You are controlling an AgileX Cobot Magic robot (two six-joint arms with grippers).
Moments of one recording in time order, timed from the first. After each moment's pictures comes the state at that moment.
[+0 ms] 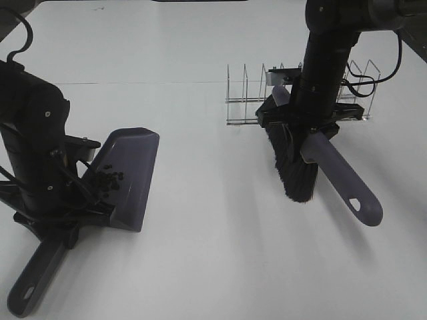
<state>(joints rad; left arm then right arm) -0.47 1.96 -1.00 0.11 0.84 -0.38 0.26 2.27 -1.71 0.01 1.22 0.07</state>
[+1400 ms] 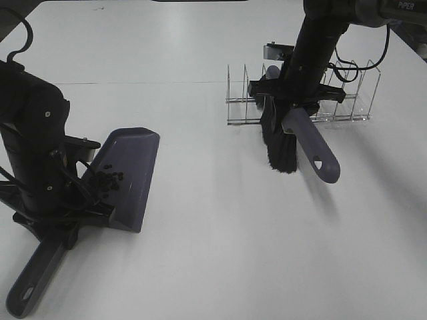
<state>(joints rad) -0.47 1.96 -1.00 0.11 0.84 -0.38 0.21 2.44 -2.05 0.11 1.24 0.11</state>
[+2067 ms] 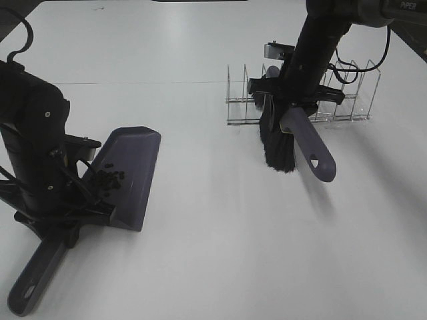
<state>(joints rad) -0.47 1.96 -1.00 0.11 0.83 -0.37 0.21 2.44 -2.05 0.14 1.24 0.11</state>
